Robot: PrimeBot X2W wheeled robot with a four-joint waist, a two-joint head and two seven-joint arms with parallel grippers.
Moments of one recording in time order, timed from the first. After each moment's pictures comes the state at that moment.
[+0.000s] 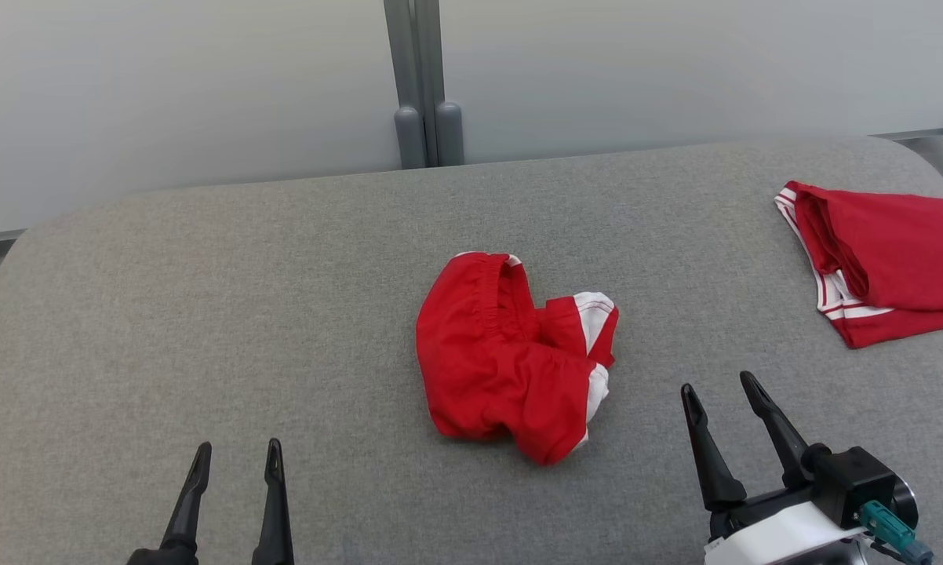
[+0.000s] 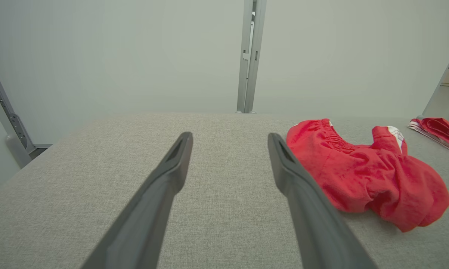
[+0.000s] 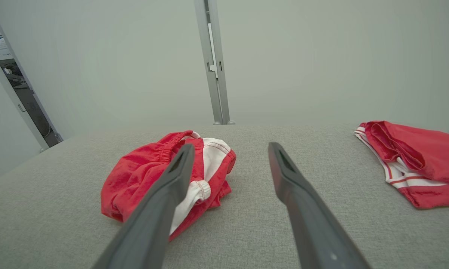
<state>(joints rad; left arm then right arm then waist) 0.22 0.05 -0.07 -0.02 -0.17 -0.04 -0.26 0.09 -0.12 0.16 0.04 0.21 0.13 -0.26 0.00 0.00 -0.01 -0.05</state>
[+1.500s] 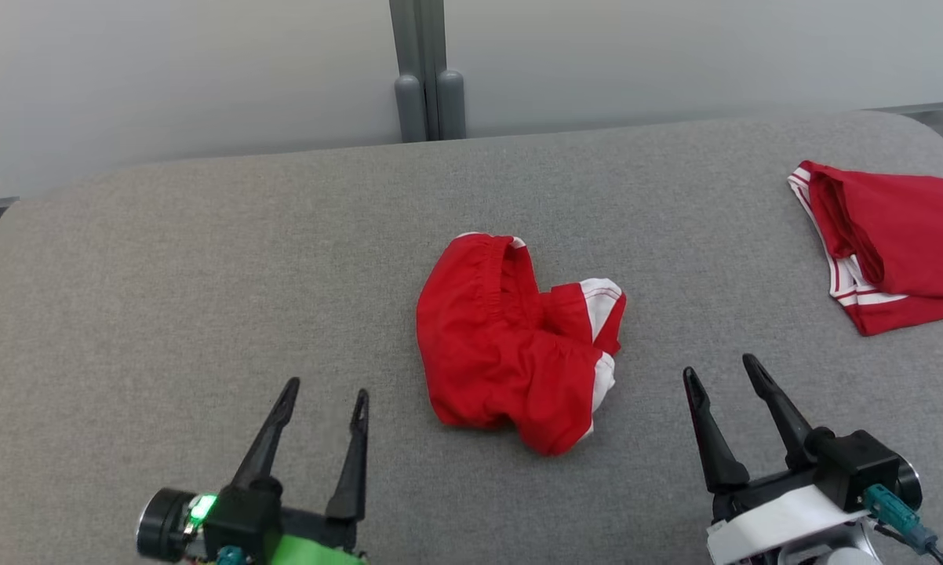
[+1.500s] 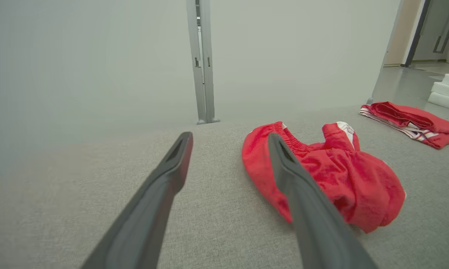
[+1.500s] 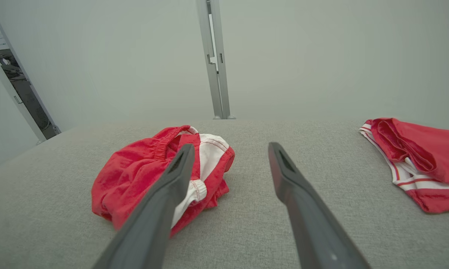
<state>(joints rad) 0.09 0.05 -0.19 0.01 -0.08 -0.10 -0.26 0.06 -0.14 0.16 0.04 0.21 0.13 -0.26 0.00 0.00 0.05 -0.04</state>
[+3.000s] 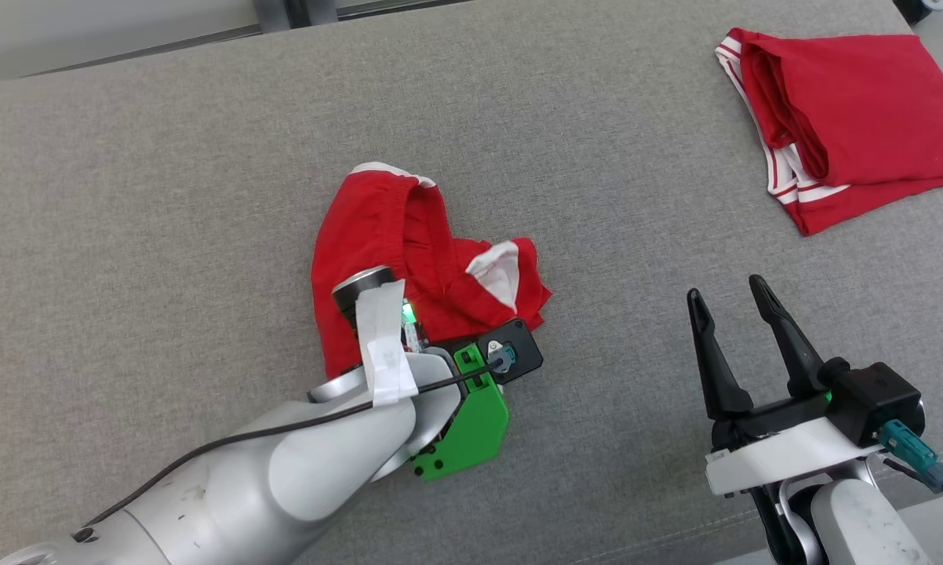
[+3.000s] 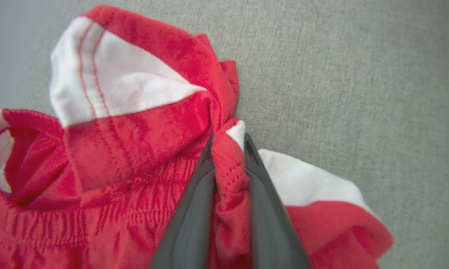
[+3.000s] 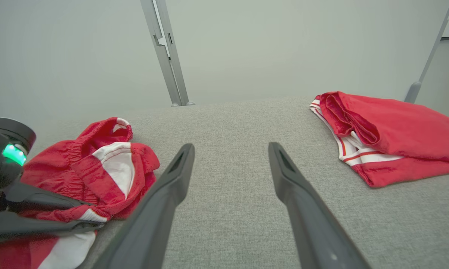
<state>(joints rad) -0.87 0.25 -1.27 0.45 -0.40 -0.13 0.36 -0.09 -0.14 0.15 0.03 0.24 0.13 -0.26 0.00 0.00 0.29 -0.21</state>
